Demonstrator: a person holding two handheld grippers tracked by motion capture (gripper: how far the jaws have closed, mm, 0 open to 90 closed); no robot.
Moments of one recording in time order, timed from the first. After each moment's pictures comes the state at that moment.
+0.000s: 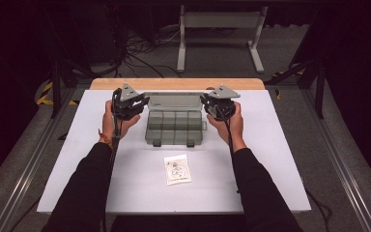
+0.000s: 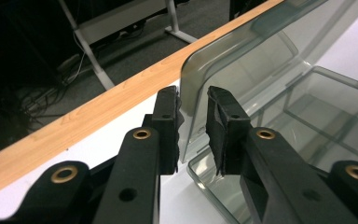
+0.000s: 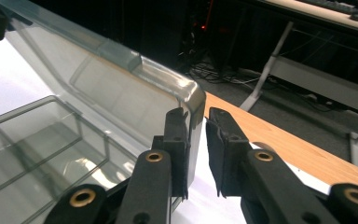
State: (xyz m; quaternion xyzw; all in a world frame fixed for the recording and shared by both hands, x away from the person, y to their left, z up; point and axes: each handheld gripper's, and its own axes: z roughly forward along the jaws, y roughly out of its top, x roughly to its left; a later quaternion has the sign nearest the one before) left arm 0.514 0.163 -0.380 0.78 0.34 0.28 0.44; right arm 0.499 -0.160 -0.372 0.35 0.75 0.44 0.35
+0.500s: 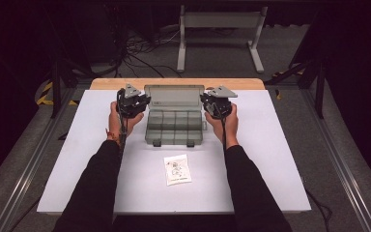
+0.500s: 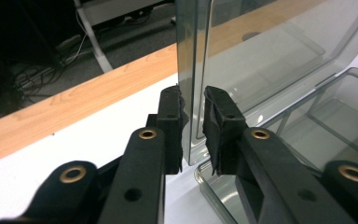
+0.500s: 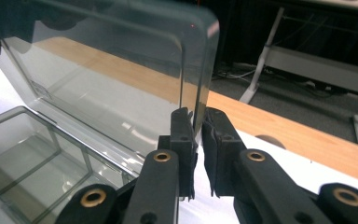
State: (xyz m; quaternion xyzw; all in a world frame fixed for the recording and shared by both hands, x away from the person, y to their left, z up) left arm 0.536 0.157 -0.402 0.77 0.38 0.26 0.44; right arm 0.522 -0.159 -0.396 0.40 0.72 0.46 0.33
